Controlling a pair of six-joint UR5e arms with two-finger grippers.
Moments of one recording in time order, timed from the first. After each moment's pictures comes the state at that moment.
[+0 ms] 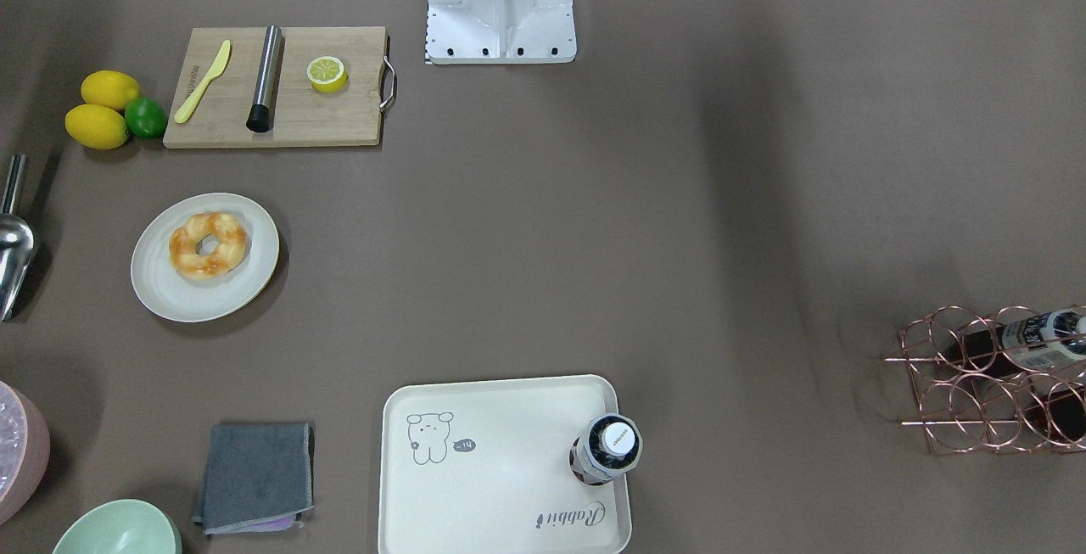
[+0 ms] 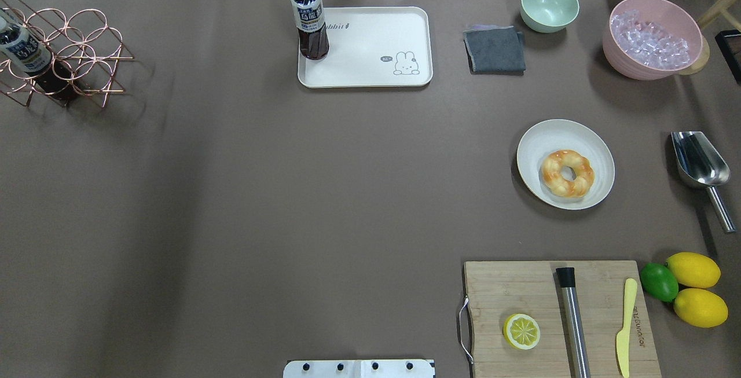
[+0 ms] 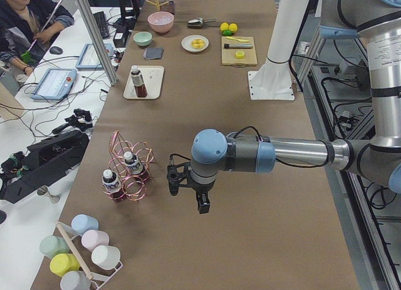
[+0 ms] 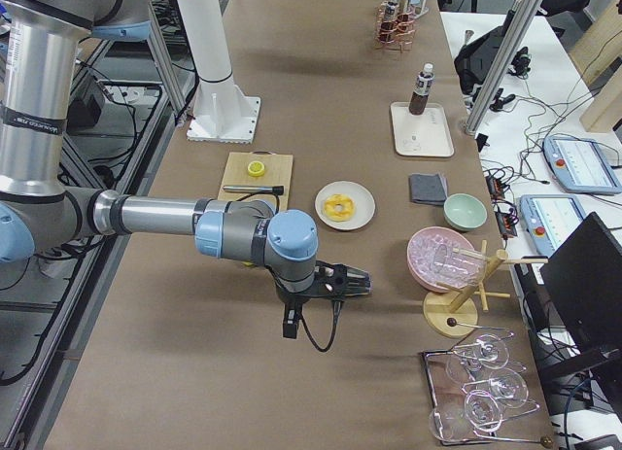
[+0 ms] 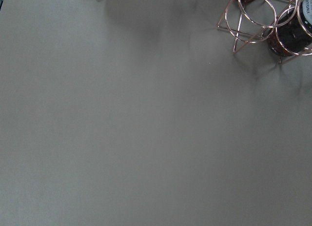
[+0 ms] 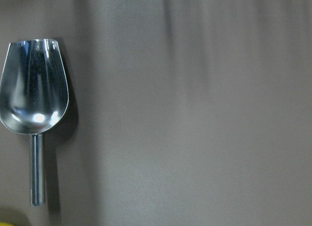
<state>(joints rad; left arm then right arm) -1.68 -1.33 -1.89 -1.56 -2.37 -0.18 1.66 -1.83 1.85 -1.66 2.27 -0.05</state>
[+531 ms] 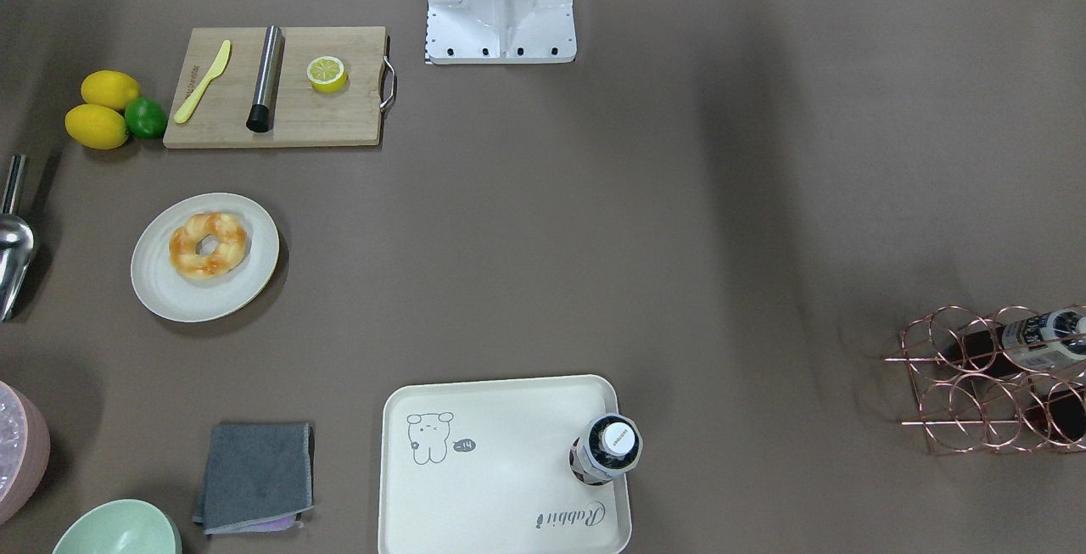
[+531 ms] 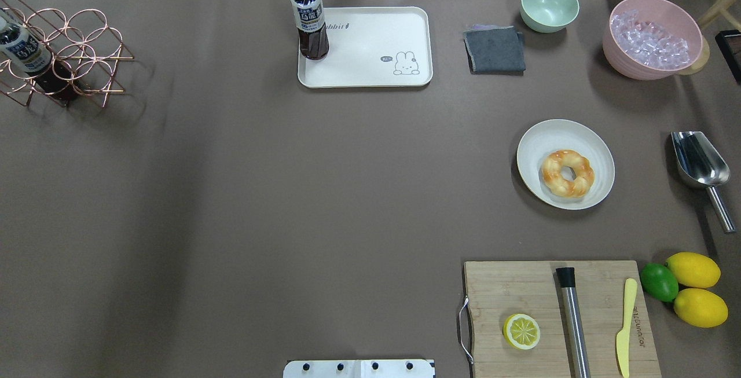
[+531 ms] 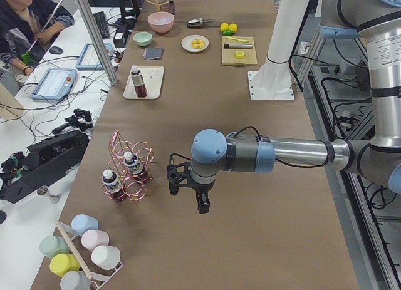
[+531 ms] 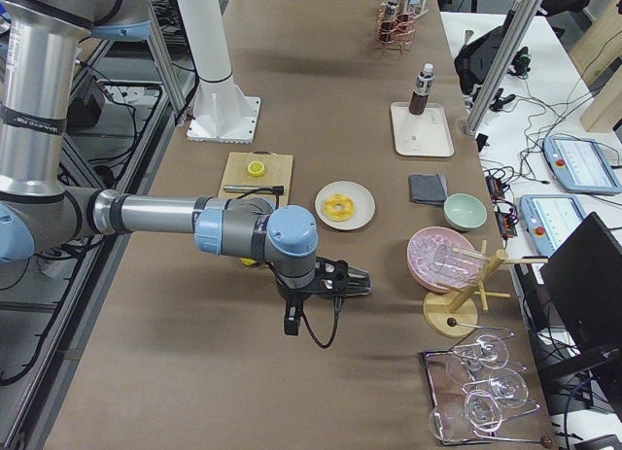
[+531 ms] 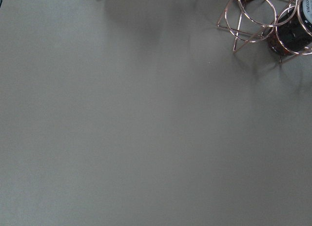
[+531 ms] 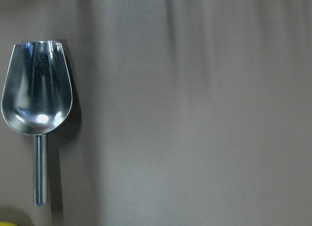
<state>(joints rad) -1.68 -1.33 -1.89 -1.56 -2.37 -0.18 1.66 -1.83 1.86 -1.66 2.28 -0.05</state>
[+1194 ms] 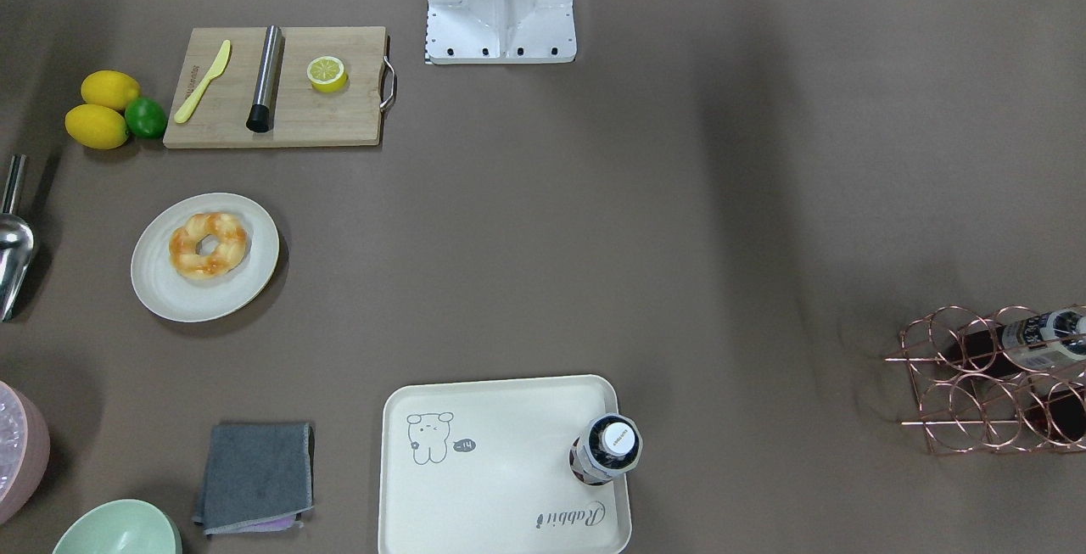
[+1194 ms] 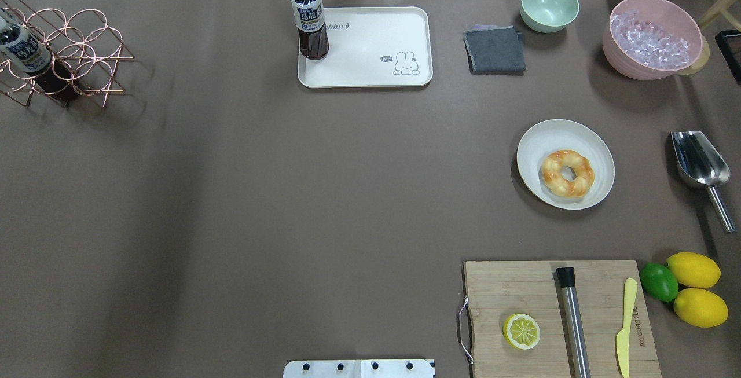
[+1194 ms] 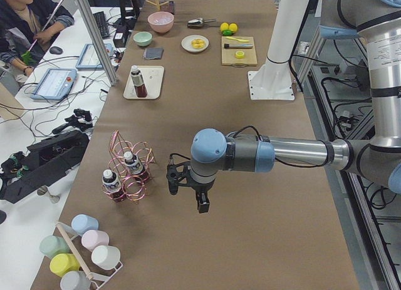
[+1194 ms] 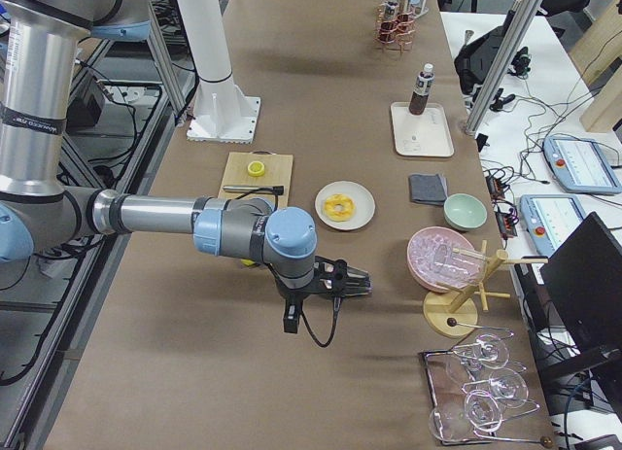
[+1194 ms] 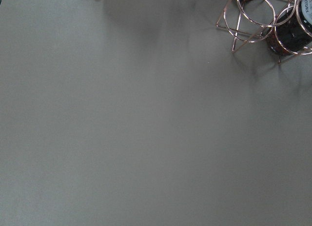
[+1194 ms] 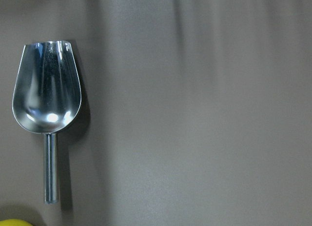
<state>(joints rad) -1.68 -1.33 -1.89 -1.56 -2.37 -0.18 1.67 -1.84 1.86 -1.66 2.31 -0.05</state>
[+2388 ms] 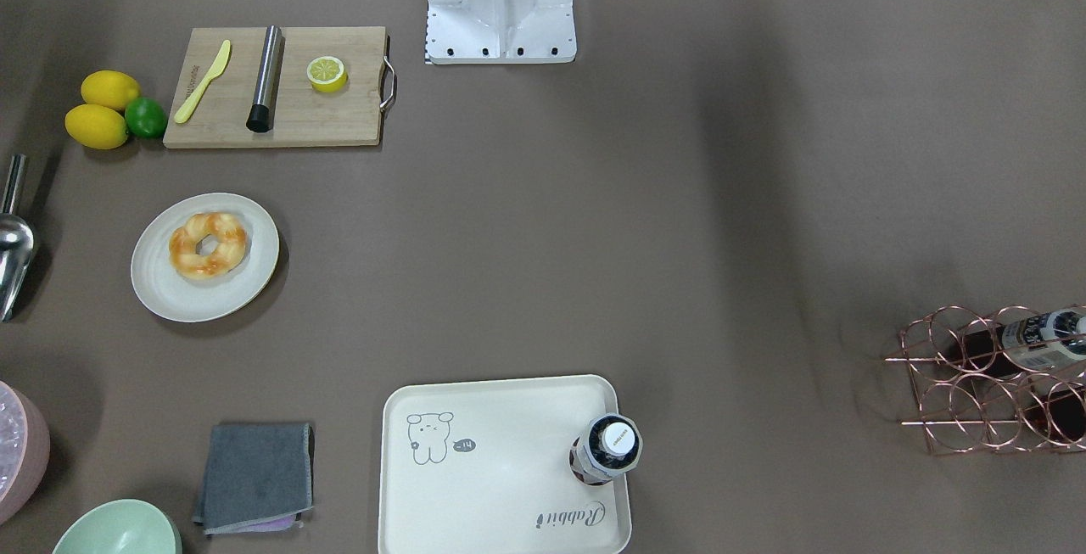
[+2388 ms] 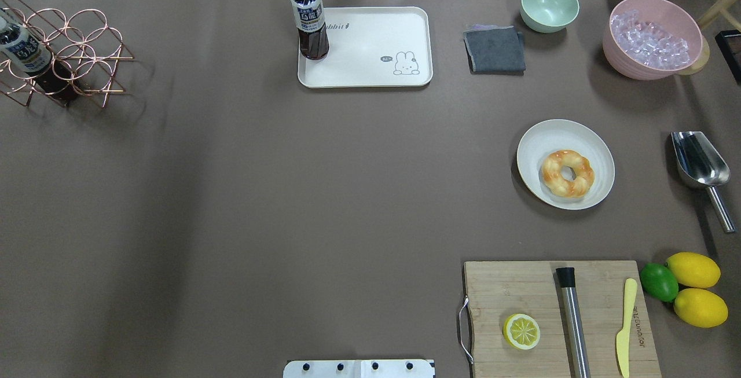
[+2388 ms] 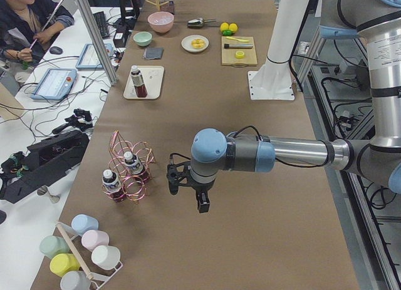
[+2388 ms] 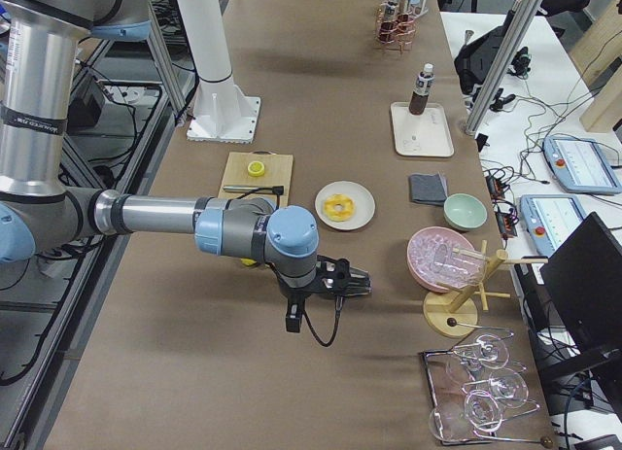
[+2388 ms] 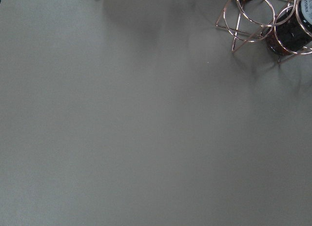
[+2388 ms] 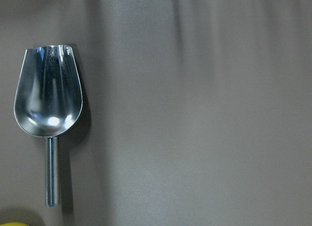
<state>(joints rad) -1.68 -1.33 -1.89 -1.56 -2.37 -0.18 1.68 -1.82 1.85 -1.66 2.33 -0.04</state>
